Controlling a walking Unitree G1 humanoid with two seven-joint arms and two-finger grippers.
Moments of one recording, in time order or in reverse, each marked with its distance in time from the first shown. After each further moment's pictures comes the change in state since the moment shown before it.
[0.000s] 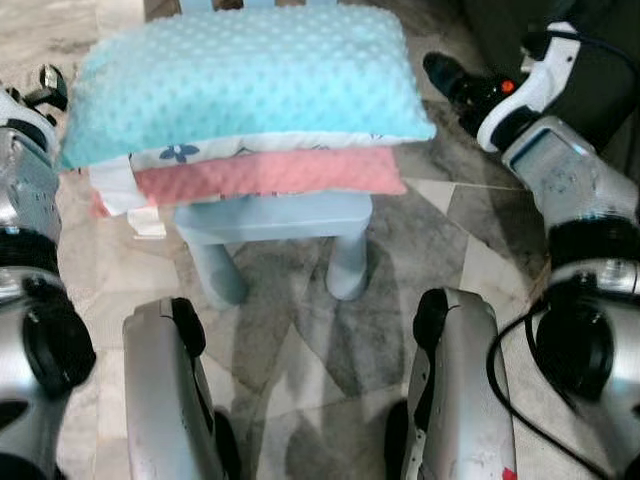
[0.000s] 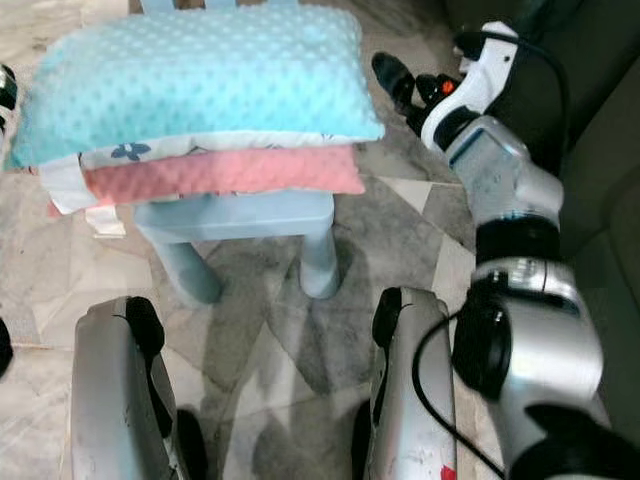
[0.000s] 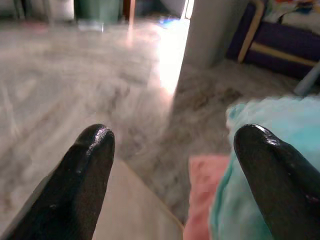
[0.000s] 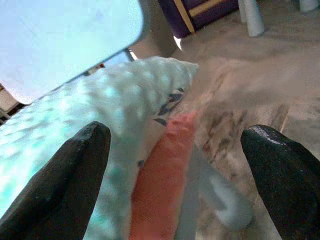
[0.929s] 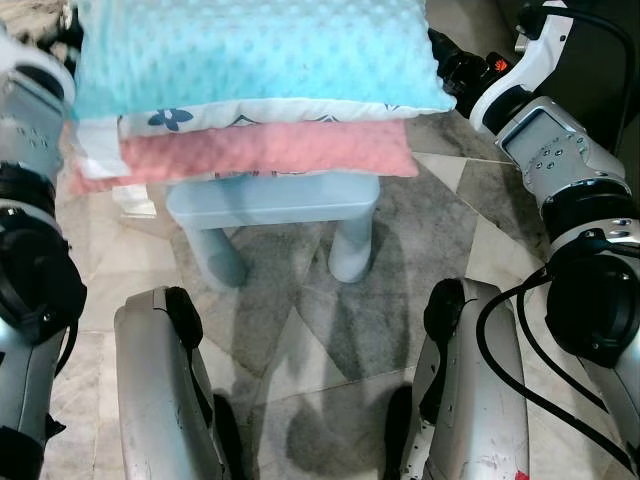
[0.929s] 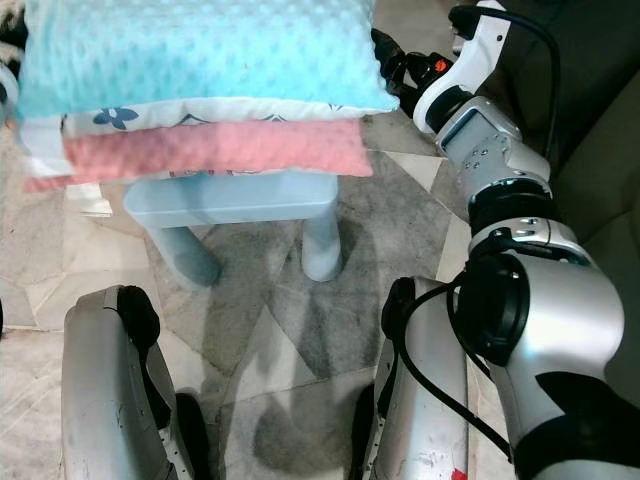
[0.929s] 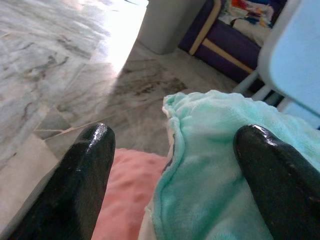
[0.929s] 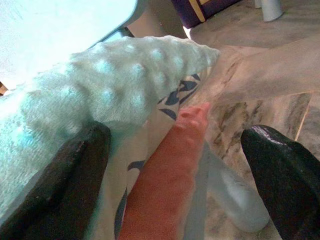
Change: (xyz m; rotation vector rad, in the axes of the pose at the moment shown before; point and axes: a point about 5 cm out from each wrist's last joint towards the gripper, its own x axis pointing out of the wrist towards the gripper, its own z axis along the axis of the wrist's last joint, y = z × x) left arm 0.009 -0.046 0.038 -0.247 -0.006 -0.200; right arm 0.012 0.009 0.007 -0.001 -0.043 0.077
